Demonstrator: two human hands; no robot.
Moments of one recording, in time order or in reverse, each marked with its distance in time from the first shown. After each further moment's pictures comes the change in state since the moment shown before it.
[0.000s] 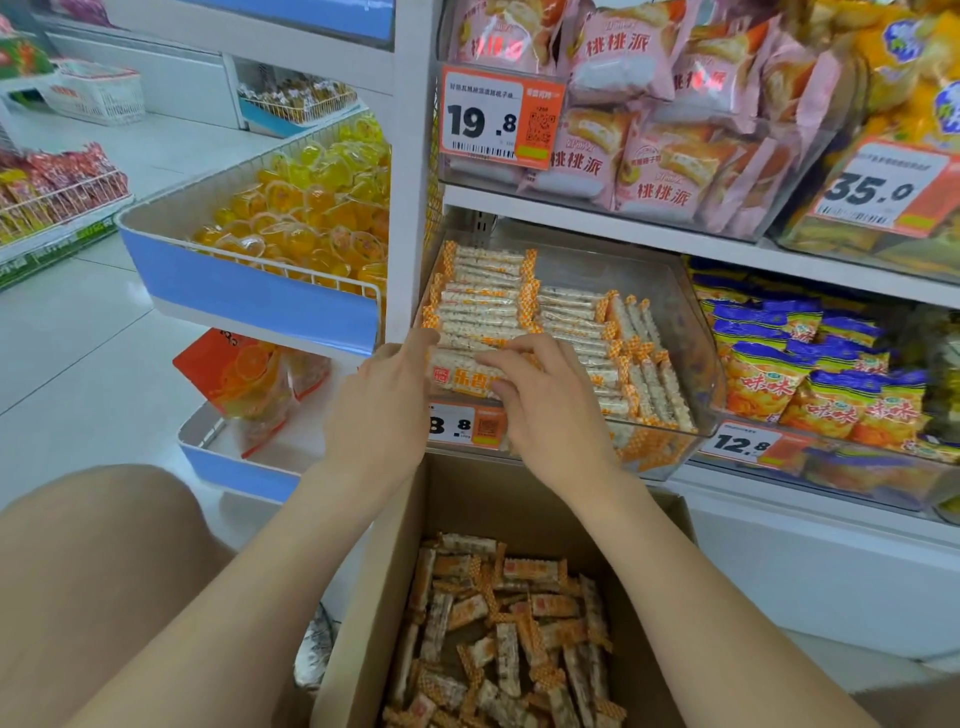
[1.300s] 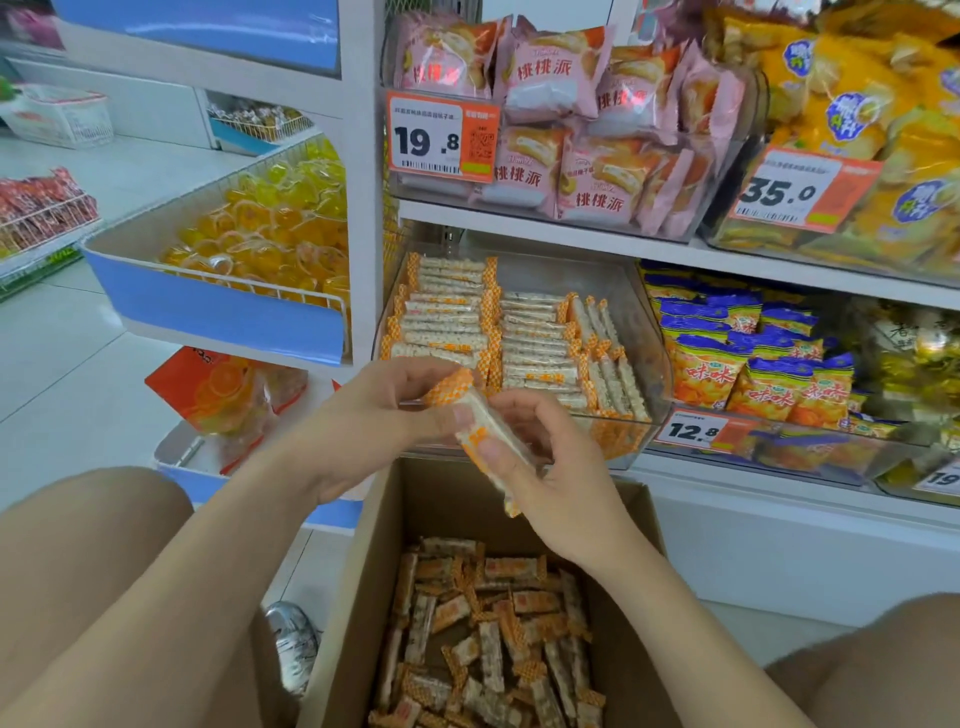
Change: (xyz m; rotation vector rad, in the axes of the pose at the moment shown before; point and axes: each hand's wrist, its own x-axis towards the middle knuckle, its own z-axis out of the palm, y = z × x) left_hand -0.012 0.029 -0.036 -1.078 -0.602 -0.085; right_hand -0.074 -0.008 -0.057 0.736 -0.097 0.267
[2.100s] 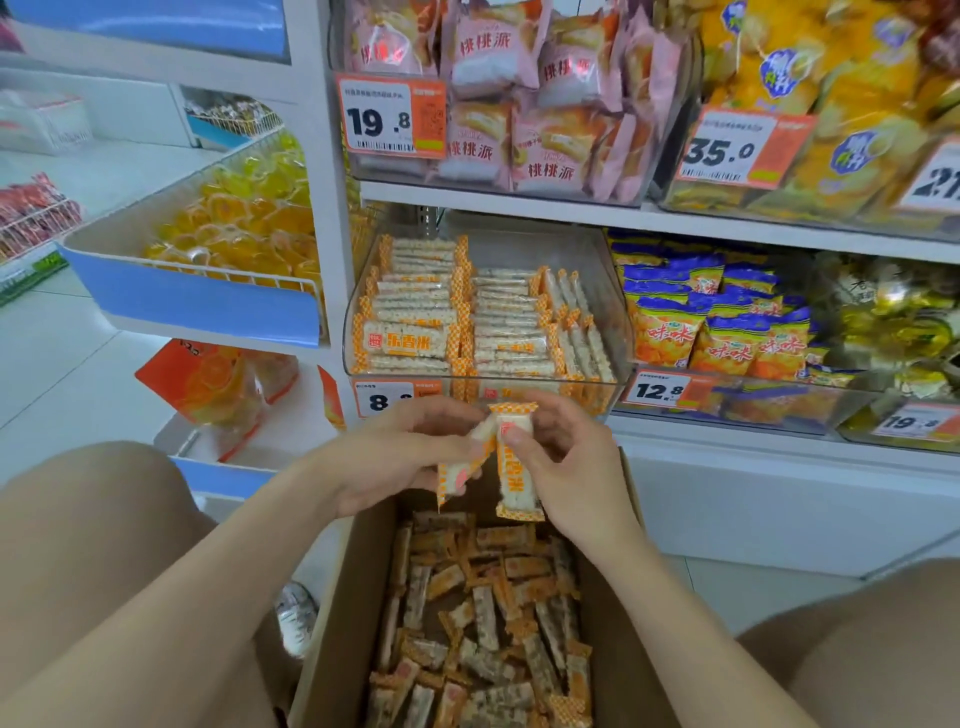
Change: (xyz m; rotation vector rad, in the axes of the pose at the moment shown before) left_hand -0.009 -0.036 0.041 -0.063 -0.178 -0.283; right_hand -0.037 0.035 -0.017 0.022 0.247 0.167
